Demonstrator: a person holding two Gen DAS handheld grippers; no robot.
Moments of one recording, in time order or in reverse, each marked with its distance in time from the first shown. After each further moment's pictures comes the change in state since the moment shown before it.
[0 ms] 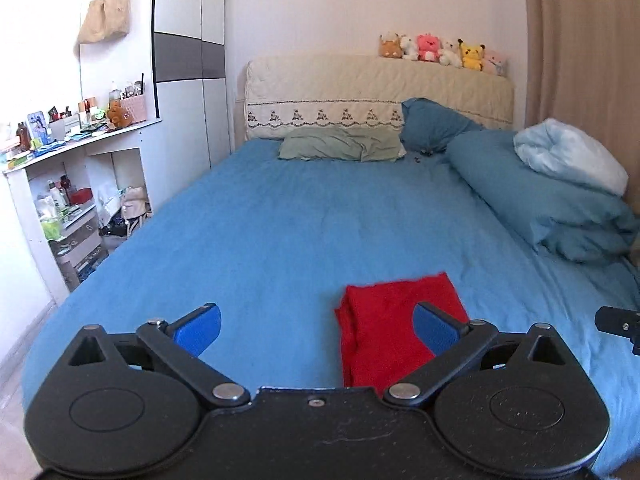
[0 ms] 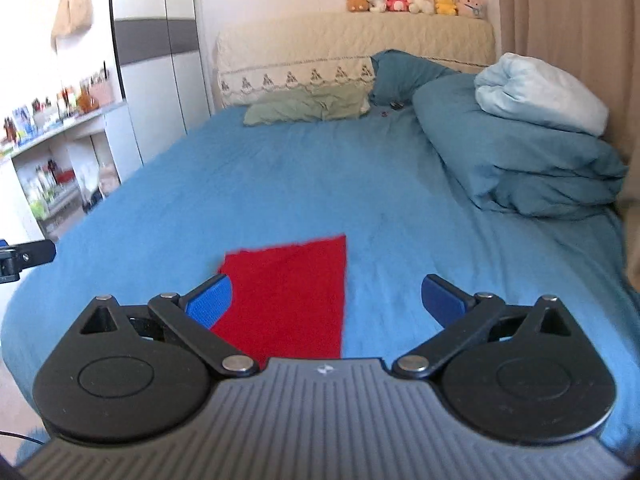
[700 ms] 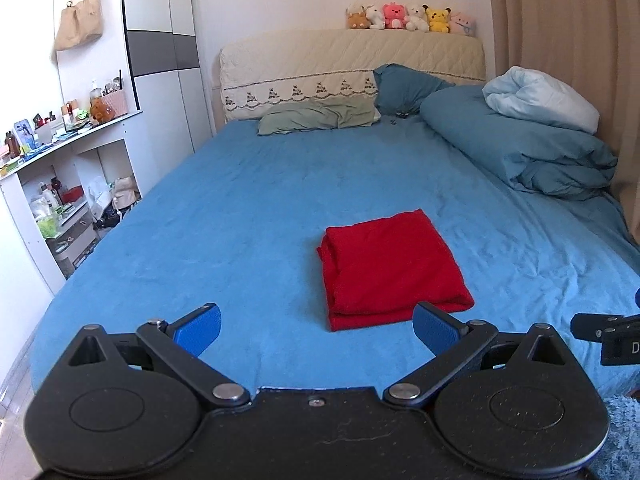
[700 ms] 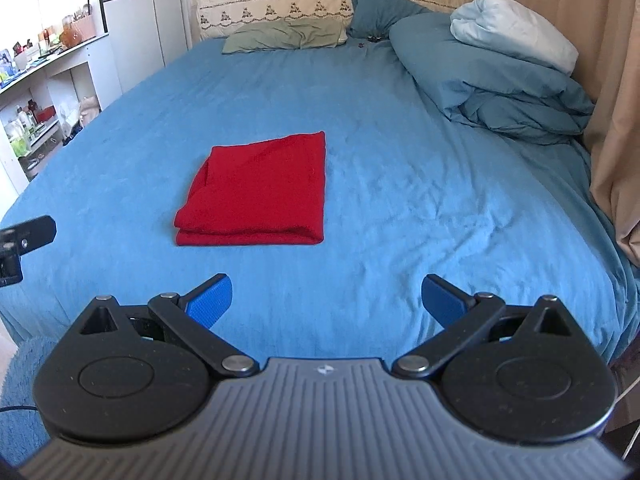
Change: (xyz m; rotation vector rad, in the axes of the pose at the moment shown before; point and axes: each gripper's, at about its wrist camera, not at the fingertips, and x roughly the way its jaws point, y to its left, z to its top) left arm -0.032 -0.033 -0.072 0.095 0.051 -0.019; right arm -0.037 0.015 -0.094 0.002 0.159 -0.071
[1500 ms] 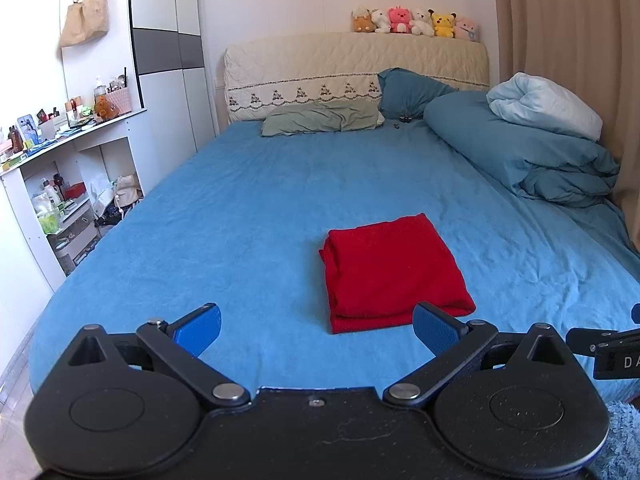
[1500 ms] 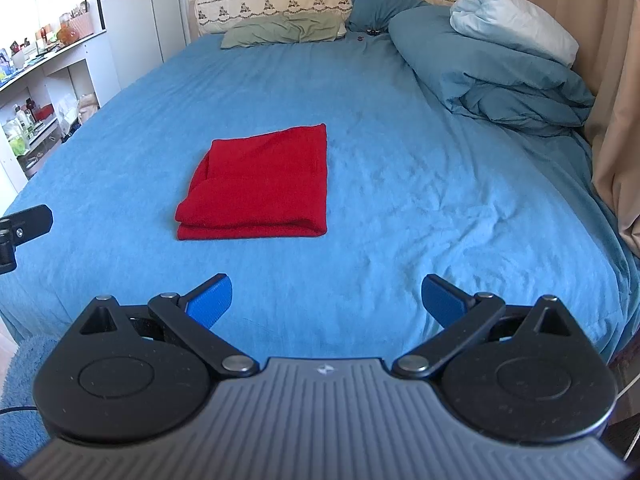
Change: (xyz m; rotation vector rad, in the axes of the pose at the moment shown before) left arm -0.003 0.012 -0.003 -0.016 -0.008 -0.004; right arm 0.007 0.001 0.000 0.013 0.020 0.001
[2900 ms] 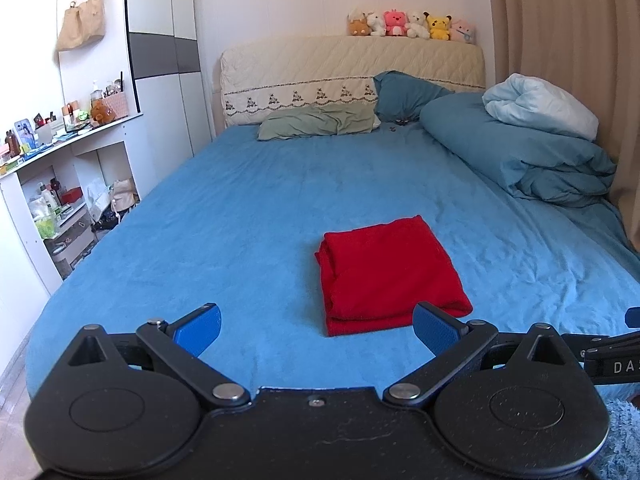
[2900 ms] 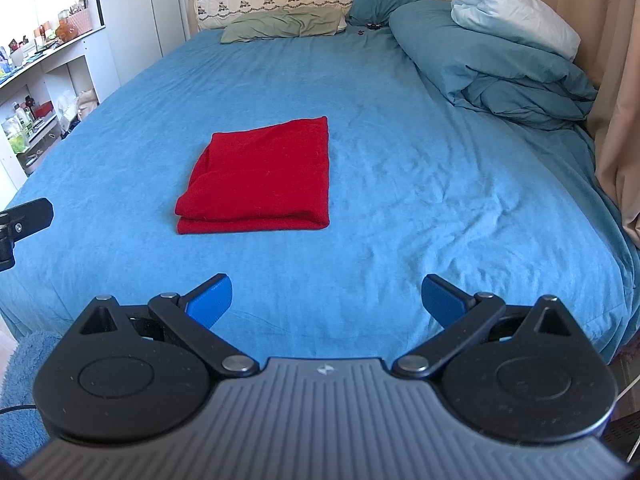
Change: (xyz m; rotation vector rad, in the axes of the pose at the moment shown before) left arm -0.001 0.008 -0.003 0.015 -0.018 -0.016; right arm 0.008 0.005 -0.007 0.004 0.010 0.001
